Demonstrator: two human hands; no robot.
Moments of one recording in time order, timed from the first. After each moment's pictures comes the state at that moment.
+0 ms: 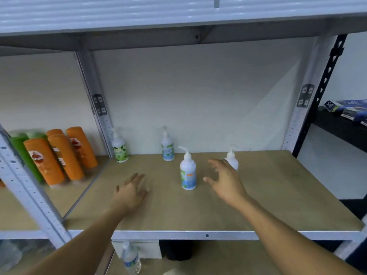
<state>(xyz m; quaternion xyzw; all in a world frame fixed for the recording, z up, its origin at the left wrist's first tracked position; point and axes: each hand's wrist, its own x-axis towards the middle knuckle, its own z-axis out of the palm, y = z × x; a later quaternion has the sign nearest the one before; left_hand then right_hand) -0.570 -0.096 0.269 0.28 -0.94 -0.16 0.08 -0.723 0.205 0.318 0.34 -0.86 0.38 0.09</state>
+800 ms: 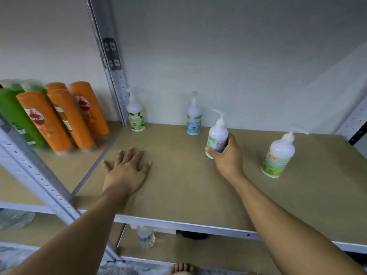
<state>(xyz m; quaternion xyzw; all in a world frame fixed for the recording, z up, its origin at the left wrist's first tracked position) -0.553 -0.172 0.235 0.35 -0.93 -0.10 0.06 -0.760 0.061 0.250 0.22 -0.81 0.55 0.05</state>
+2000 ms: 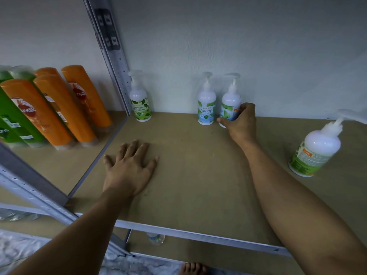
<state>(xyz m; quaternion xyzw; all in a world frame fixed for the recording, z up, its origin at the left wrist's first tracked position) -0.558 -0.176 0.231 0.34 -0.94 -0.07 0.06 -0.868 -0.002 0.233 0.21 -0.80 0.55 0.08</state>
